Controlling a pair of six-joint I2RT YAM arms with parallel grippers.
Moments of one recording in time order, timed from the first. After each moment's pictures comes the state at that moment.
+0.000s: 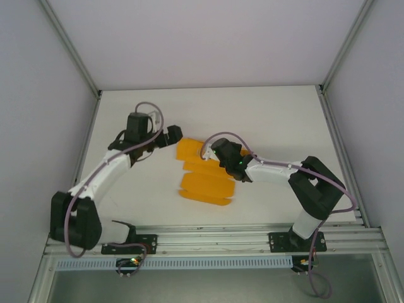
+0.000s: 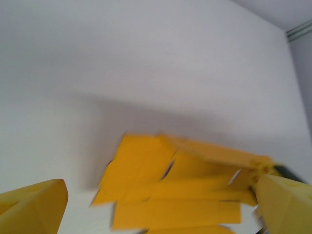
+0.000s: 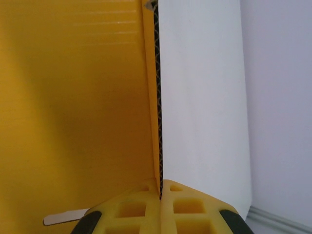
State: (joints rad) left arm -0.34 1.38 1.00 -0.31 0.35 -0.57; right arm 0.75 1.68 0.91 0.00 0.61 -0.82
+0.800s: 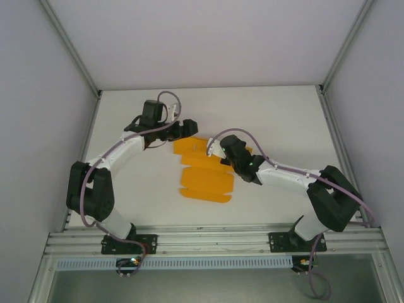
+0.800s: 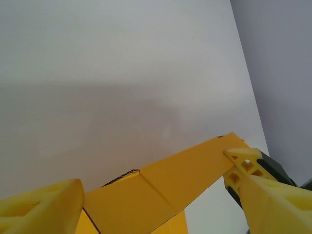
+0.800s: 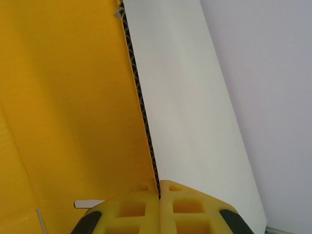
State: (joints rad) left arm -0.40 1.61 1.17 -0.30 0.62 -0.53; right arm 0.72 1.52 0.84 0.05 0.47 -0.75
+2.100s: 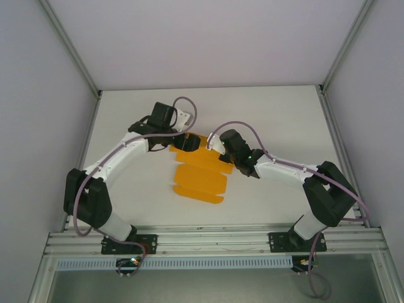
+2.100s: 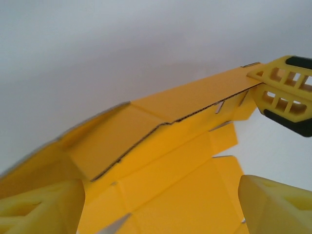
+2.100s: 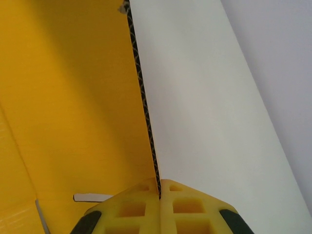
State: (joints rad) left arm -0.51 1.54 1.26 -0.62 0.34 -0.02; right arm 0.68 1.57 0.93 -0.05 0.35 -0.63
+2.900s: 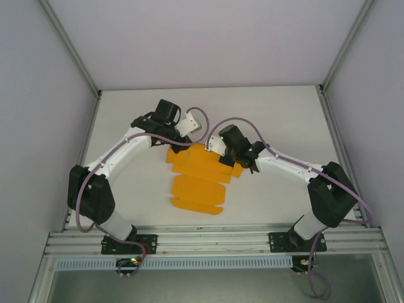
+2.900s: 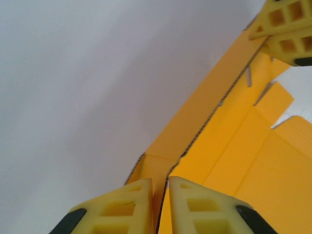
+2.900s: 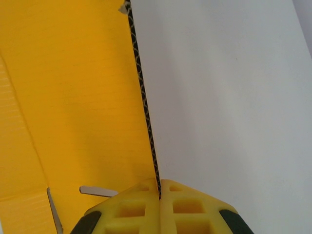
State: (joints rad) left arm -0.54 1.60 1.34 -0.75 0.27 0.43; right arm 0.66 1.57 1.05 -0.32 0.17 -0.59
